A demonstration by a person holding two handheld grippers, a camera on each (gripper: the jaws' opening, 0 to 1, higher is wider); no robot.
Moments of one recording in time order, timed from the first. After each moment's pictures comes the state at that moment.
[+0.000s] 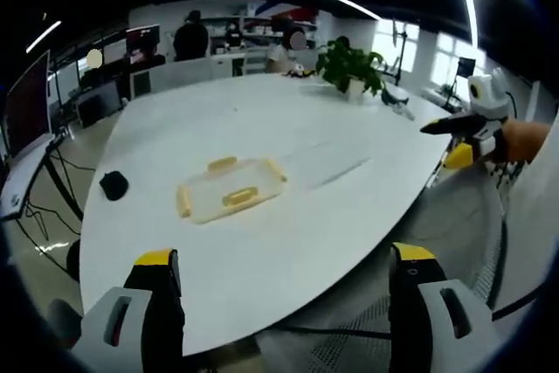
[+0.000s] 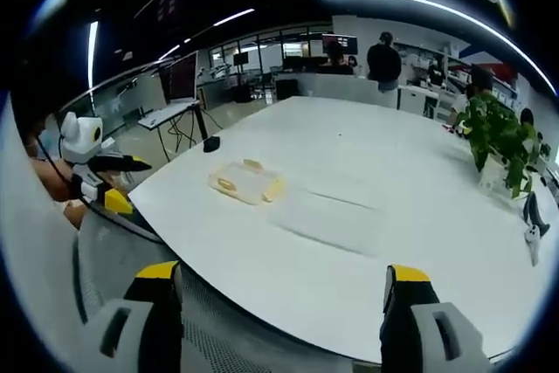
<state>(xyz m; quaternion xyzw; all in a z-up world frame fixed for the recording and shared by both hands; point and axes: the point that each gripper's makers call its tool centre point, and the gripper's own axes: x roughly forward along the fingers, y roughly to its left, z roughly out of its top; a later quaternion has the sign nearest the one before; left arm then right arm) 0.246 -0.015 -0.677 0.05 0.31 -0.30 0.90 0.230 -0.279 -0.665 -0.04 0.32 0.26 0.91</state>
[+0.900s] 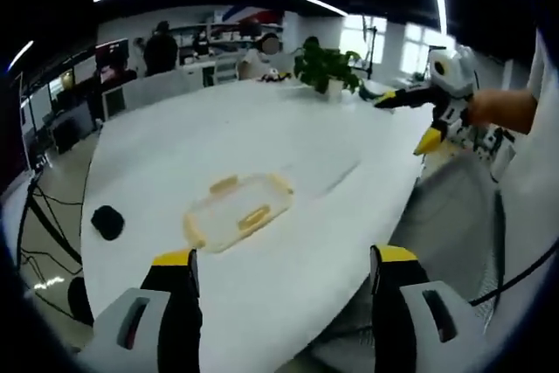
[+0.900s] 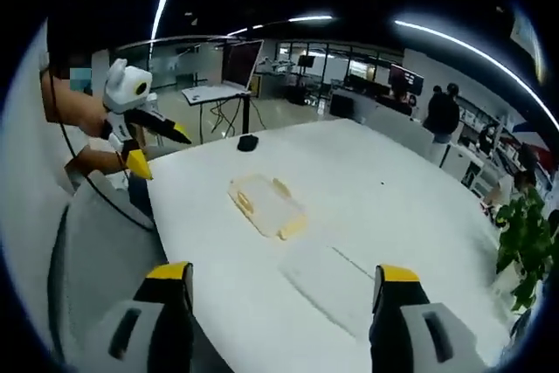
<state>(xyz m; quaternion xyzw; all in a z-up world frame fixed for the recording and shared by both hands) 0.293 0.006 -0.667 0.10 0.29 -0.38 0.87 0.299 -0.223 -0.648 -0.19 0.26 0.38 0.87</state>
